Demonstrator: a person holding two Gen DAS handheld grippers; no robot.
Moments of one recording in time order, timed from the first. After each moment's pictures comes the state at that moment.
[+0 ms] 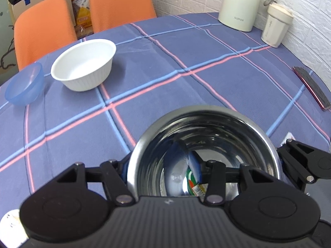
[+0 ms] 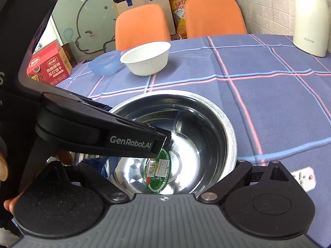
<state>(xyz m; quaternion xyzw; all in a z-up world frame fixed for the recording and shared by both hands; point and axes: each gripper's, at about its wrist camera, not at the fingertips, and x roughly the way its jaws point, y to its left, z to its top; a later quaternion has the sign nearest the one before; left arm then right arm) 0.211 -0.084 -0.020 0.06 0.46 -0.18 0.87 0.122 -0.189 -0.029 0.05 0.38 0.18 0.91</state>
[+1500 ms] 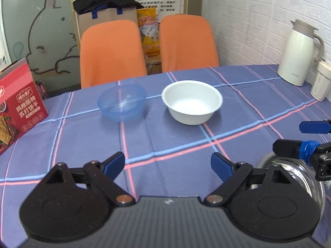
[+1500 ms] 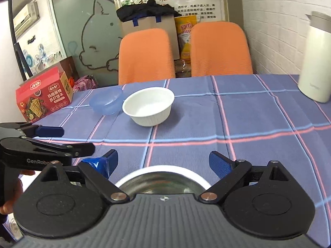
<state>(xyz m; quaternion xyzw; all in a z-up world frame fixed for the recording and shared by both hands) 0.206 0.041 0.026 0.02 0.36 -0.05 0.93 0.172 -0.183 0.027 0.02 0.33 0.18 0.93</state>
